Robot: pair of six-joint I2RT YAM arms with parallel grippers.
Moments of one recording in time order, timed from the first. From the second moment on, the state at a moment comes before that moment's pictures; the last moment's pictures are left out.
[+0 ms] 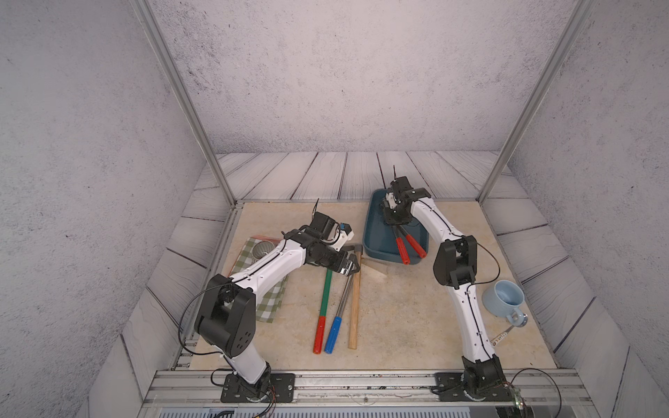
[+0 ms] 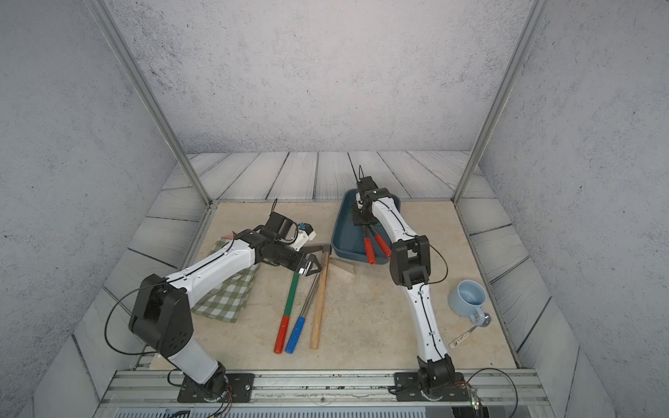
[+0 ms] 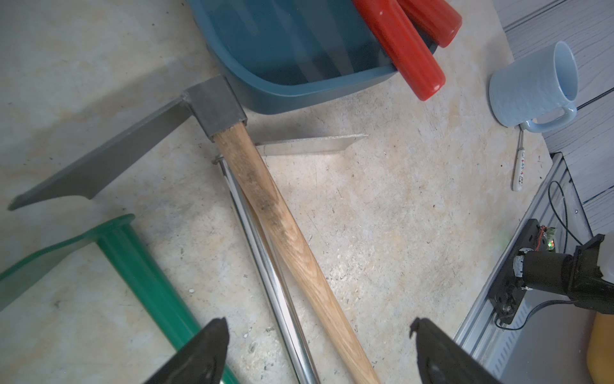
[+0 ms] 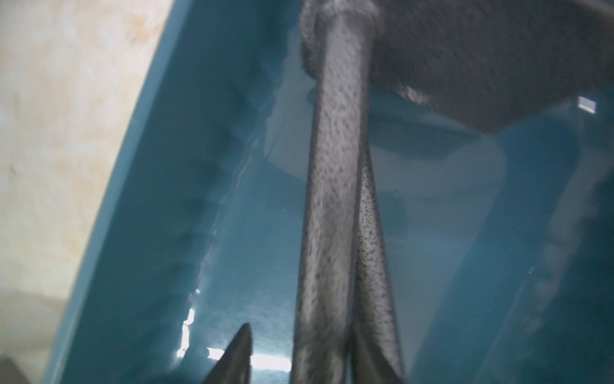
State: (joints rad) left arm -0.53 1.66 1.29 -0.68 0.46 -0.06; right arm 0.31 2.51 2.44 -1.03 -0.05 0.11
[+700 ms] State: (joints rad) left arm -0.54 1.66 1.30 -0.69 0.41 -0.02; right arm 0.31 2.16 2.24 -0.93 -0.05 0.16
